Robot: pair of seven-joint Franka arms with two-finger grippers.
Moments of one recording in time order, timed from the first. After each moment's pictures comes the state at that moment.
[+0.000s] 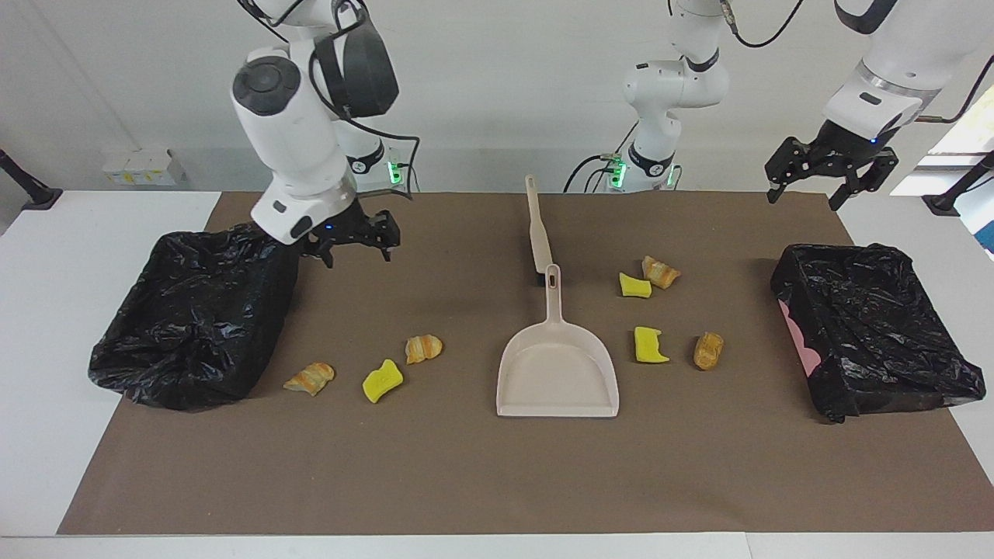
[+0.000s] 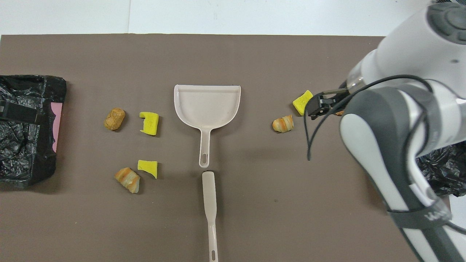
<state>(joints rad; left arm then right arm) -0.05 0.00 0.02 -1.48 -0.03 1.51 0.16 0.13 0.26 0.15 -1.47 0.02 1.64 0.22</state>
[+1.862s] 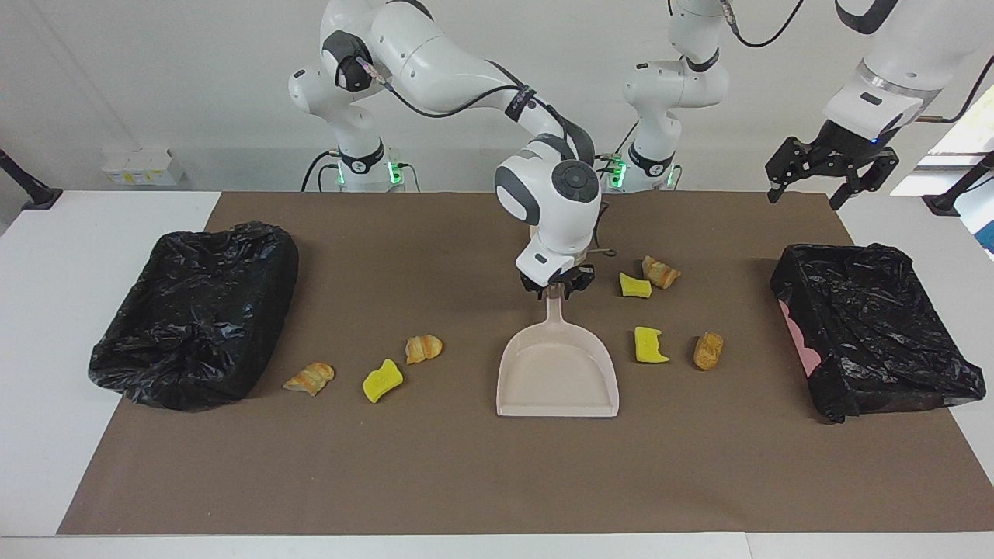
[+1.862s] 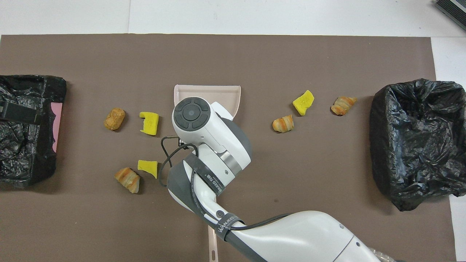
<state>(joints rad) -0.05 0.00 0.02 -1.48 -0.03 1.50 0.16 0.59 0.65 0.15 -1.32 -0.02 1.93 0.74</state>
